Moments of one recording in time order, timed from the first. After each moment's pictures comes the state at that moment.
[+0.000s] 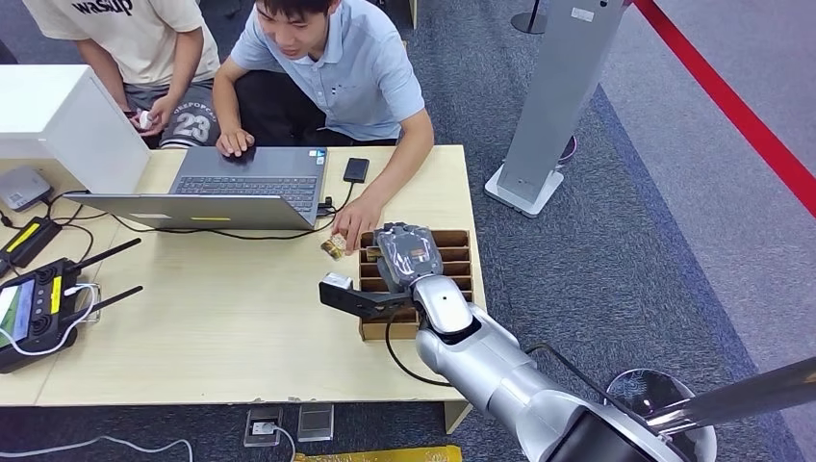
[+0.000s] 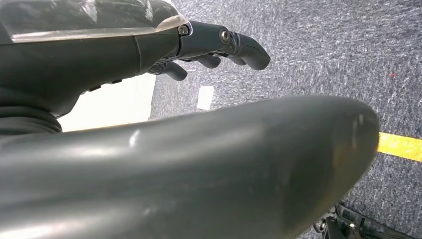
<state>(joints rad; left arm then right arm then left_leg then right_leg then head) -0.17 -0.22 1.49 -0.12 -1.51 0.48 0.36 -0.73 0.21 0.85 -0.59 1.07 -0.29 0.23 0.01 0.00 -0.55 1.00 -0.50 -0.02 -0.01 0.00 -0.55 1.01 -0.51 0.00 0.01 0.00</state>
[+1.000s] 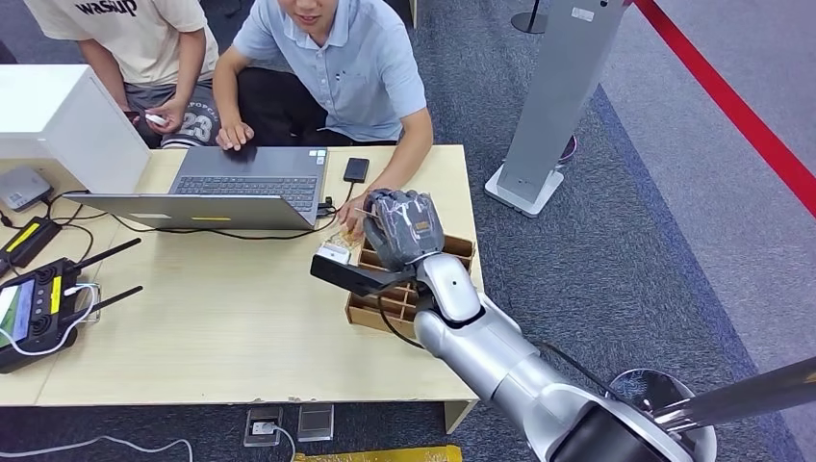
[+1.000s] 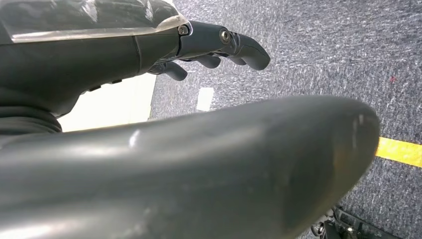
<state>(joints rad) -0.17 -0.22 1.49 -0.12 -1.51 0.50 0.35 -0.74 0.19 0.80 -0.75 1.00 -0.47 0.13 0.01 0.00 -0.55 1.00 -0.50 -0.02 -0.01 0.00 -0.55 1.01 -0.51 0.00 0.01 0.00</state>
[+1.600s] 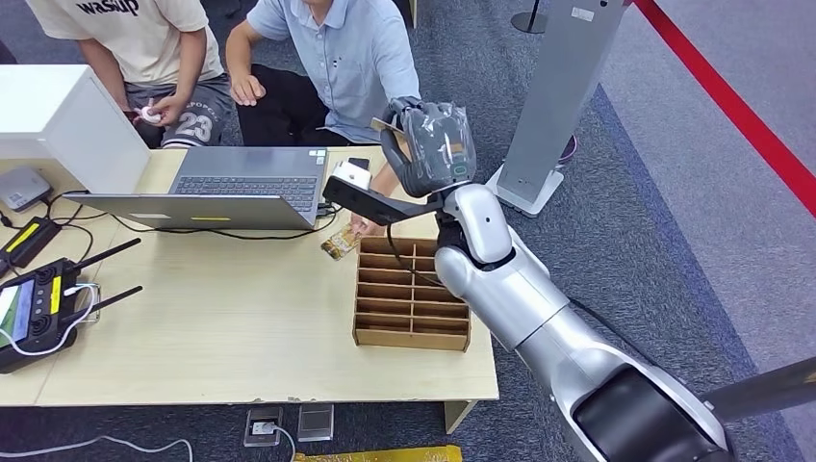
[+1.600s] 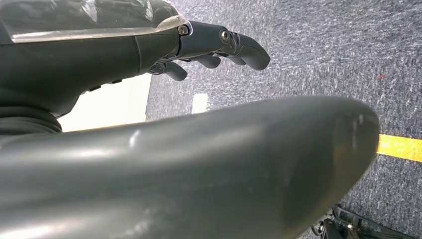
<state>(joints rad) -0.17 -0.21 1.49 -0.12 -1.55 0.46 0.33 -0.89 0.13 0.71 -0.89 1.02 -0.45 0.12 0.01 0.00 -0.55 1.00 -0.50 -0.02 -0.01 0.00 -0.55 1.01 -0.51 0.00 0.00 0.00</state>
